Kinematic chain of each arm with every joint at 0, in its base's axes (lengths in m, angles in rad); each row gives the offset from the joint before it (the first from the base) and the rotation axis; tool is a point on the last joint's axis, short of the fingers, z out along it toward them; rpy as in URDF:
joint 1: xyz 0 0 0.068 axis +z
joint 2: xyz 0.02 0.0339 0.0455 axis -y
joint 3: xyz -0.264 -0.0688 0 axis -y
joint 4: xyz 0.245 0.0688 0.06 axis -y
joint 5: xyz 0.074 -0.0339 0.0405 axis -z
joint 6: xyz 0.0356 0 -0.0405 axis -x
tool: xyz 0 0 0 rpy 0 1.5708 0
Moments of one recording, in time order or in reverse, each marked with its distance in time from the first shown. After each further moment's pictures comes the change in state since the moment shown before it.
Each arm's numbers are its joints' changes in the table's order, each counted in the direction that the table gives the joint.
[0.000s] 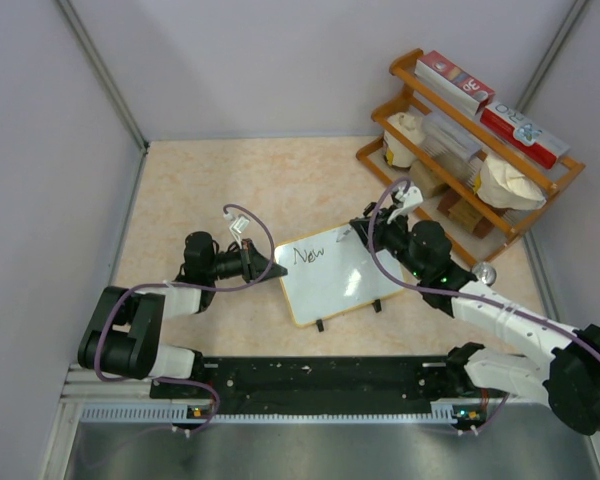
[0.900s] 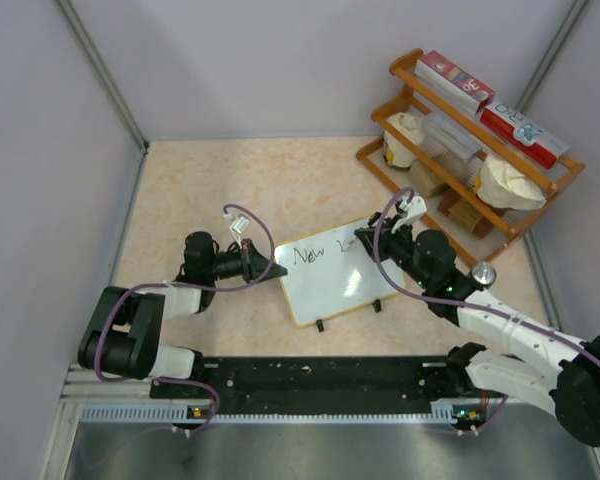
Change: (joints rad) left arm 0.000 0.000 0.000 0.000 0.000 0.000; right arm 0.002 0.071 -0.064 -0.038 0.006 -0.002
